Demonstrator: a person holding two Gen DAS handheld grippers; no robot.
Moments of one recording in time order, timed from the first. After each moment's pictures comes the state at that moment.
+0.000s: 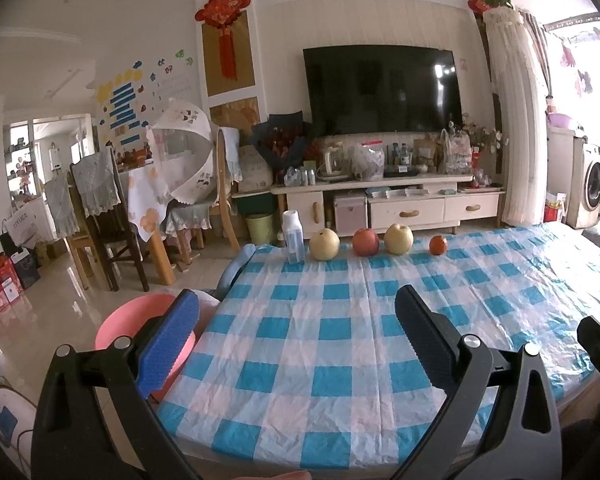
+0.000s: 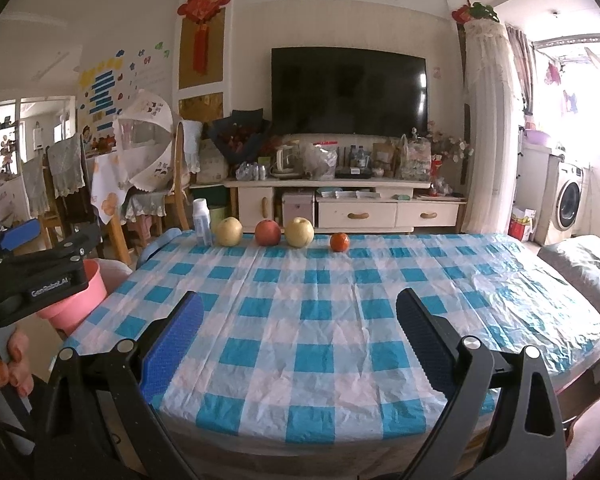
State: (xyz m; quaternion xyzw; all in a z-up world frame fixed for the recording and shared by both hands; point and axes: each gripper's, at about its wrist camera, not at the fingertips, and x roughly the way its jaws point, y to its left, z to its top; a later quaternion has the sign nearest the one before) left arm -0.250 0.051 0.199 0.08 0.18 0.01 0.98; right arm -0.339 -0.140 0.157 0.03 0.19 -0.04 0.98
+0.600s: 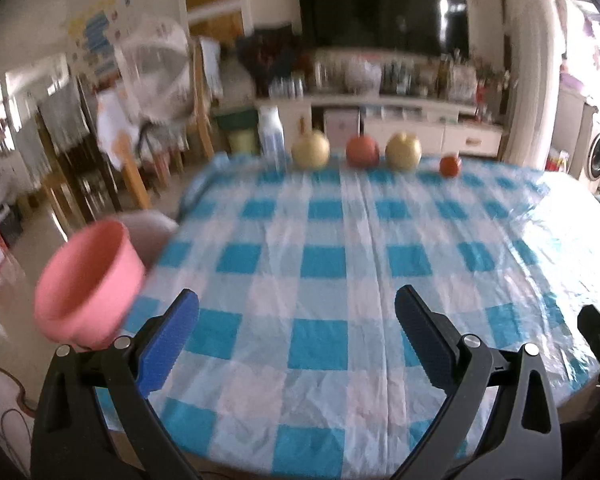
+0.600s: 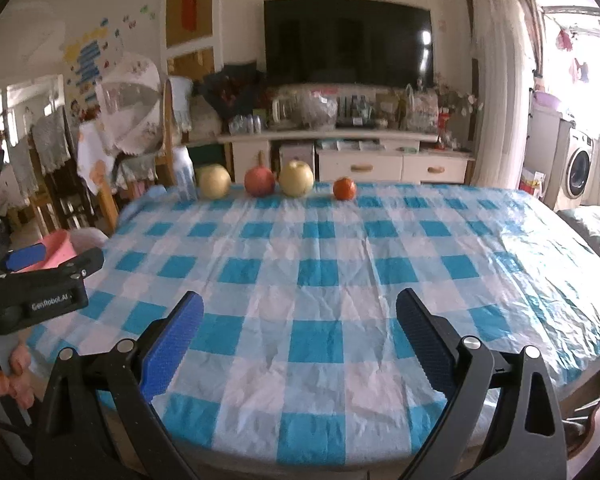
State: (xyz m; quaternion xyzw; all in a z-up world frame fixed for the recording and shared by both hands) left arm -0.142 0.050 0.109 0.06 0.35 0.00 0.93; right arm -0.230 -0.157 0.081 0.05 0.29 -0.03 0.96
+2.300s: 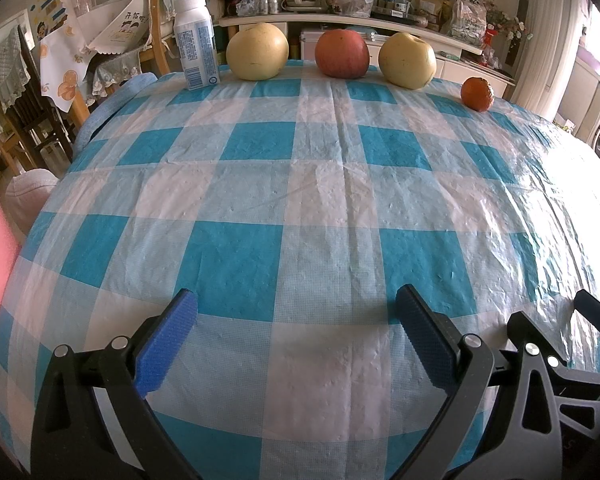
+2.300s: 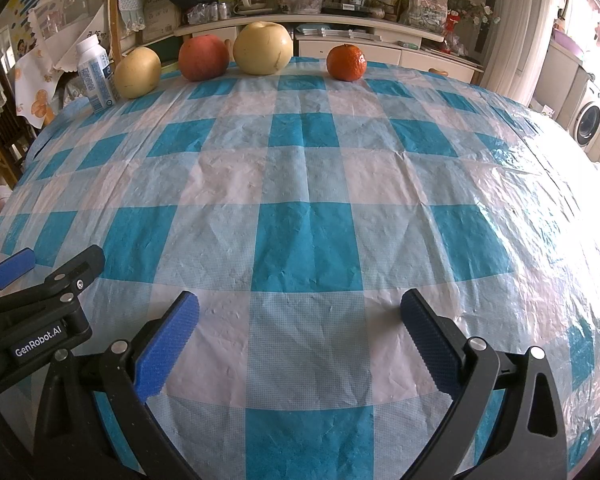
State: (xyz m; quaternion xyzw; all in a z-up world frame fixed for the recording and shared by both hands) left arm -0.008 -0.008 0.000 0.04 0.47 -0.03 0.88; right arm -0.061 -0.179 -0.025 0.05 0.46 -0.07 0.88
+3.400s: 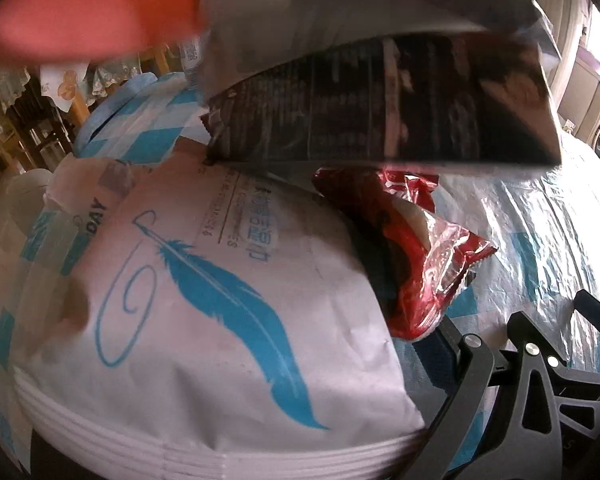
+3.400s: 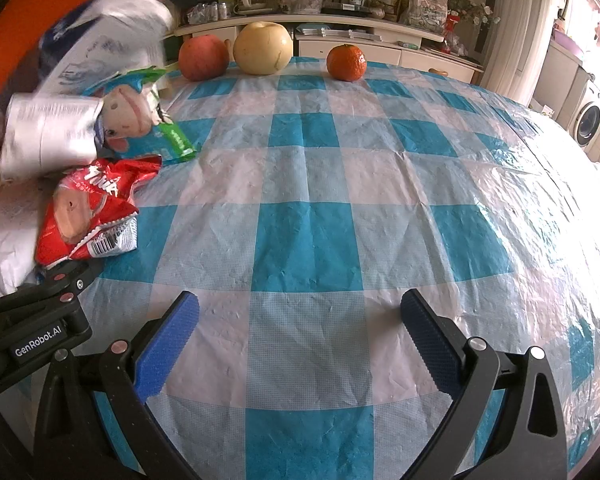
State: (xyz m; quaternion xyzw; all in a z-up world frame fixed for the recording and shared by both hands) left arm -0.006 -0.010 0.000 0.04 0.47 -0.03 0.88; right arm -0.061 -0.178 -0.026 0.05 0.46 -0.07 0.88
